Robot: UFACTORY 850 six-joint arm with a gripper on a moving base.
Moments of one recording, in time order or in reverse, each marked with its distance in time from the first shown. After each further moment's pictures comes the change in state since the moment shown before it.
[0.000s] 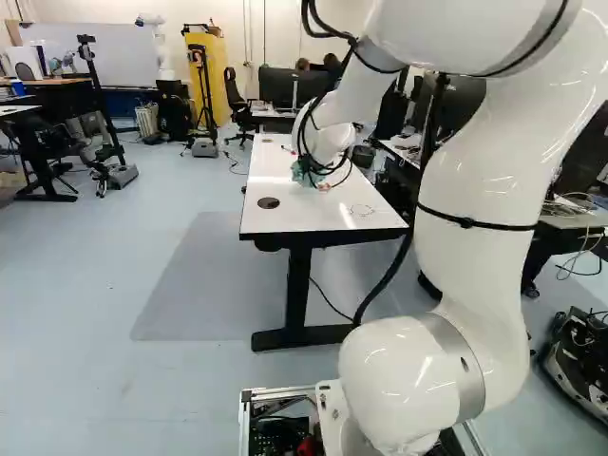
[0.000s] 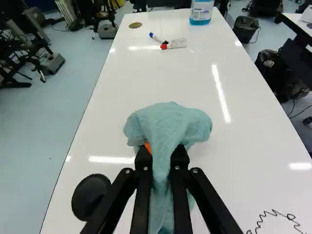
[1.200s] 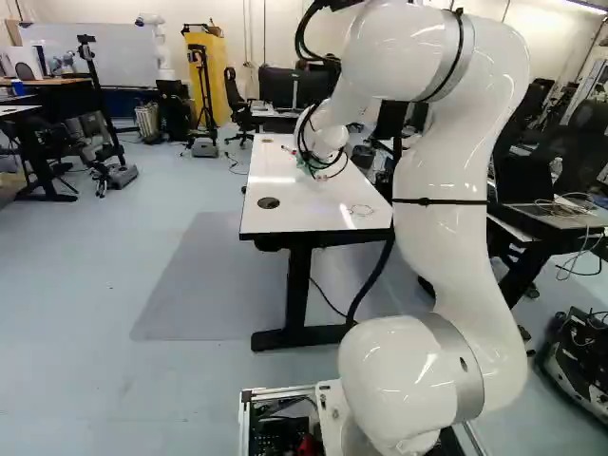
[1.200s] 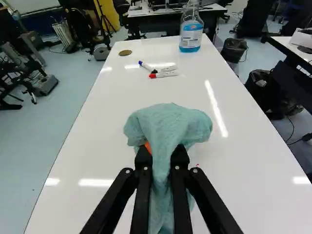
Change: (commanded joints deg) arm -2.7 -13.6 -14.4 -0.4 4.7 0.0
